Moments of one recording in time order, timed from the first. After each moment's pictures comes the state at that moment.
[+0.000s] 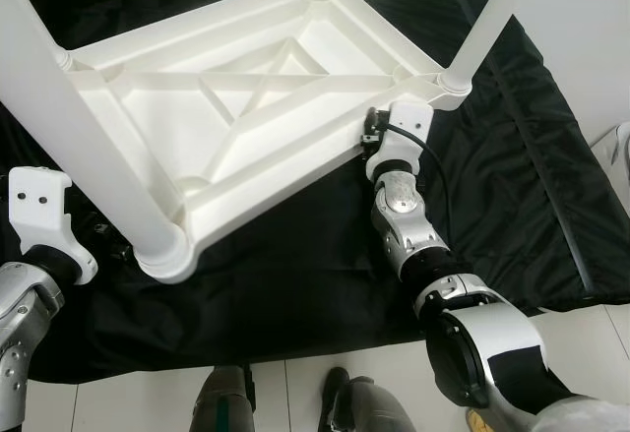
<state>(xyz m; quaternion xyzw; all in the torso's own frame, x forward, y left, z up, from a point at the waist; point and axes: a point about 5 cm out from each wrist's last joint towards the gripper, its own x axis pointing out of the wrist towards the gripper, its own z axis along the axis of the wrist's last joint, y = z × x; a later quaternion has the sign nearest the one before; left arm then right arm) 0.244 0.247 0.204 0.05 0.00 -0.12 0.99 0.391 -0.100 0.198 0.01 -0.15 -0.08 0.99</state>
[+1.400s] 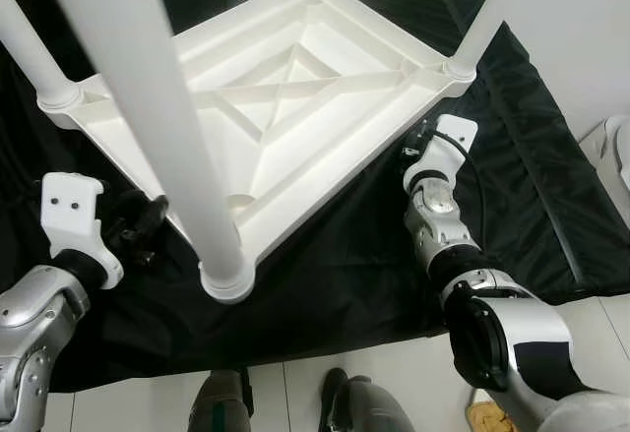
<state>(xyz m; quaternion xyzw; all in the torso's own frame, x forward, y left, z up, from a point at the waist) 0.243 0.218 0.196 0.05 0.02 -0.18 0.98 0.404 -0.146 0.192 0.04 -0.07 -0.08 0.99</state>
